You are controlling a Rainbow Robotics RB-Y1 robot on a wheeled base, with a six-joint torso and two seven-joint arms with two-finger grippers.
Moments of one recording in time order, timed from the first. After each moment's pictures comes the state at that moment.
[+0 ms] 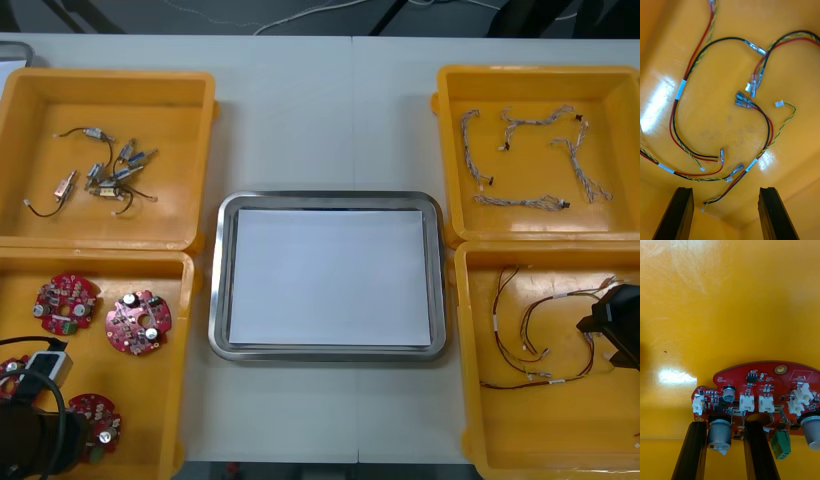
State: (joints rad) right arm 0.10 -0.62 -0.30 -2.22 -0.80 1.76 0.52; left arm 0.48 0.47 0.13 -2.24 0.45 1.48 -1.52
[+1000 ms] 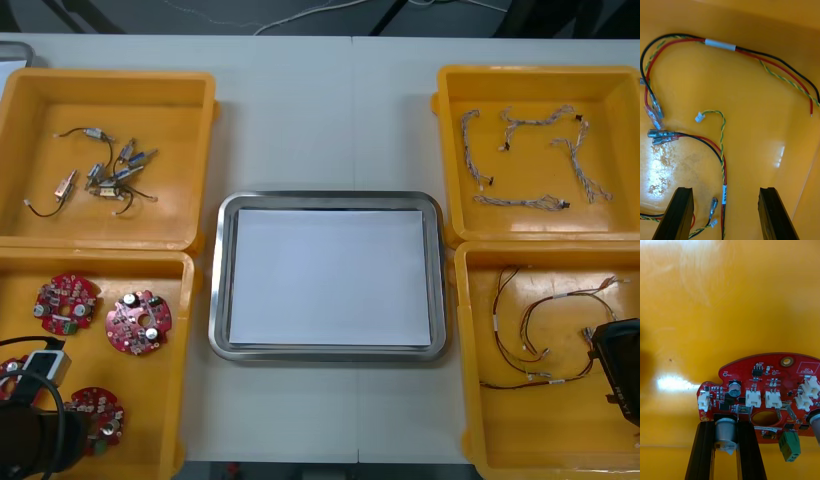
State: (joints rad) right arm 0.17 -0.47 -0.21 -2.22 -0.44 1.76 0.11; left arm 0.49 0.46 0.13 -2.24 0.44 1.42 -1.52
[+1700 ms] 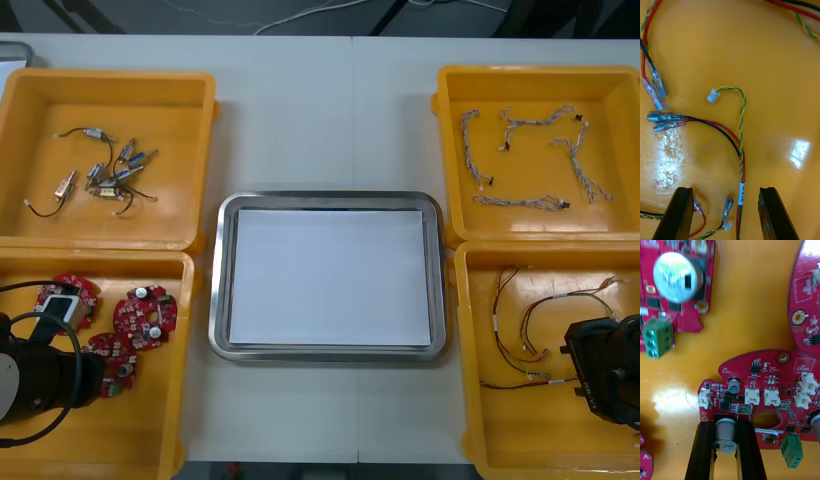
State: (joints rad) right arm 0.18 -0.44 -0.17 -2.17 -0.44 1.63 0.11; left arm 0.29 0.46 0.13 -2.17 0.43 1.47 -1.52
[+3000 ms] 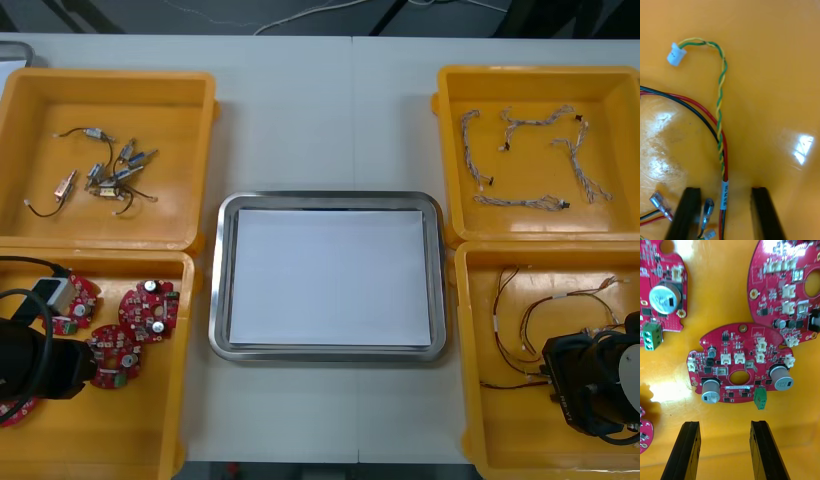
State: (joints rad) right arm 0.22 -0.41 -0.10 -2.12 -0.42 1.54 0.11; left arm 0.19 0.50 0.25 -2.25 0.66 1.74 -1.52
